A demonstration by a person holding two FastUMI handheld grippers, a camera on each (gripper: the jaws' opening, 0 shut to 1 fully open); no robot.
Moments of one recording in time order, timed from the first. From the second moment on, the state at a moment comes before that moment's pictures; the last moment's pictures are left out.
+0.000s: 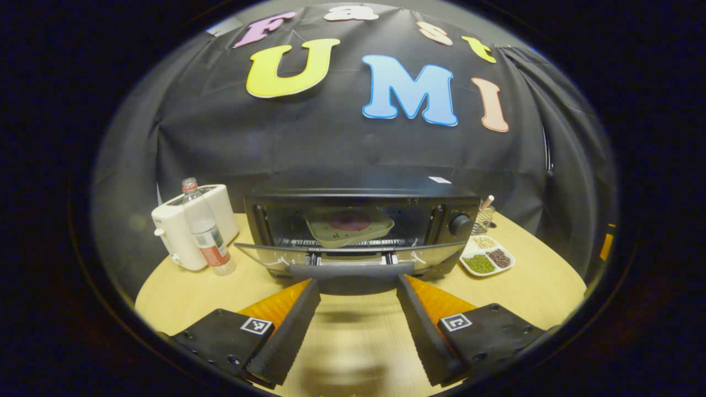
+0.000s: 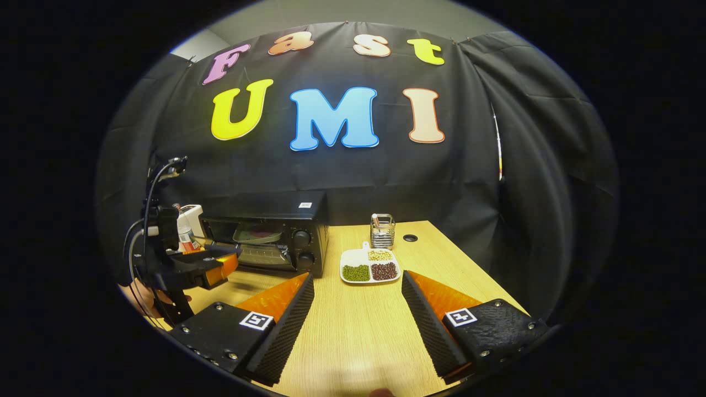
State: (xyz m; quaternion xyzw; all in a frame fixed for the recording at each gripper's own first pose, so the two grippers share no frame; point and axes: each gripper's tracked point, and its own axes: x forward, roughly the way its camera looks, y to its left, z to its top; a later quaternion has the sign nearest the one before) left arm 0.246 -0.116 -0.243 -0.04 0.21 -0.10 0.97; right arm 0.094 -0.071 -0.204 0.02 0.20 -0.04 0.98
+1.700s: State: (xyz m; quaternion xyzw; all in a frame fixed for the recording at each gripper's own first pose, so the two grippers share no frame) left arm 0.037 -0.061 0.033 0.00 -0.01 -0.05 1.00; right arm 0.020 -0.064 -0.005 0.04 0.02 0.01 1.00
